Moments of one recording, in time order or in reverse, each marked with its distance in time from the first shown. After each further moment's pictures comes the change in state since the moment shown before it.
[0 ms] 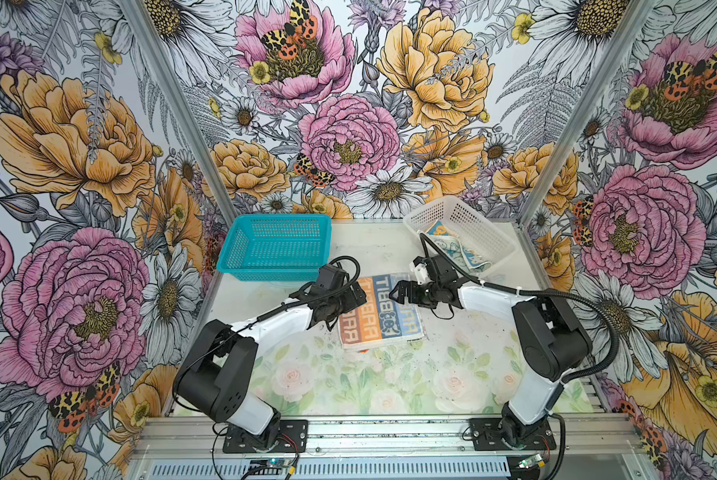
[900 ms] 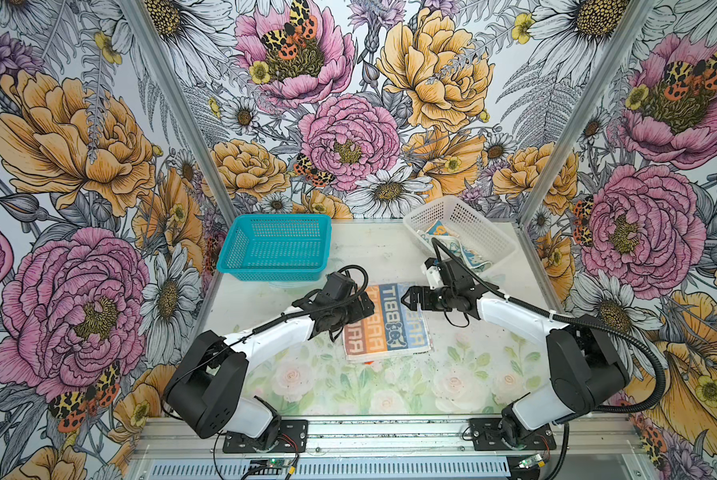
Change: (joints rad) left arm -0.041 -0.108 0.008 -0.081 -0.008 0.002; right arm -0.029 -0.201 -0.031 -0.120 0.130 -0.127
